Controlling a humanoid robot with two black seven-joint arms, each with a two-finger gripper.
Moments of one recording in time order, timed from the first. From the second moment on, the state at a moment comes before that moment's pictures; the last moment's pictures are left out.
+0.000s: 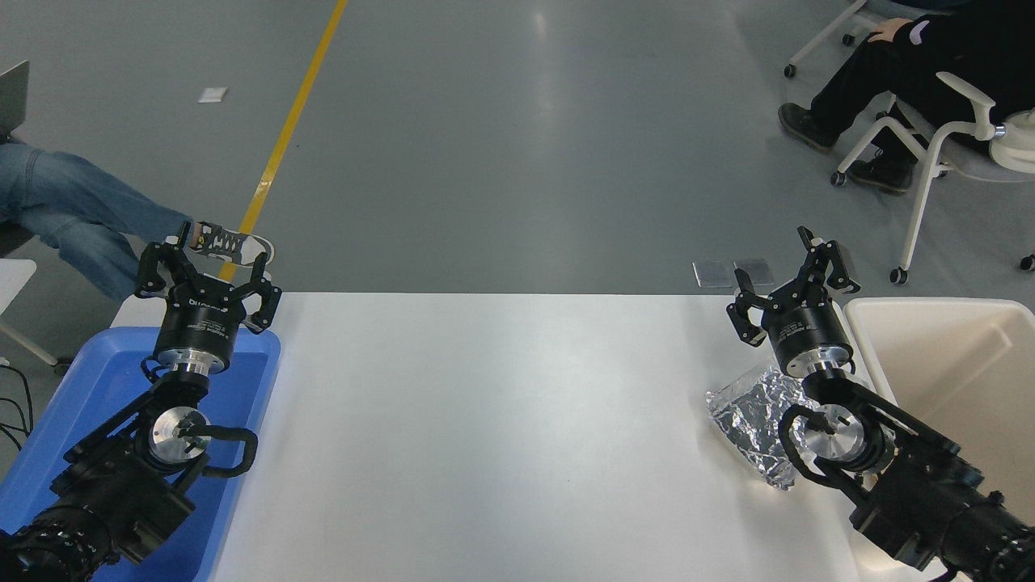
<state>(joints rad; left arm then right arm) -0.60 0.23 -0.89 -0.42 -0.07 -0.57 -0.53 0.54 -0.25 0.70 0.68 -0.01 0.21 0.55</state>
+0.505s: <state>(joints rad) -0.60 0.23 -0.89 -0.42 -0.07 -0.57 -0.53 0.53 -0.26 0.71 0.68 0.00 0.21 0.55</state>
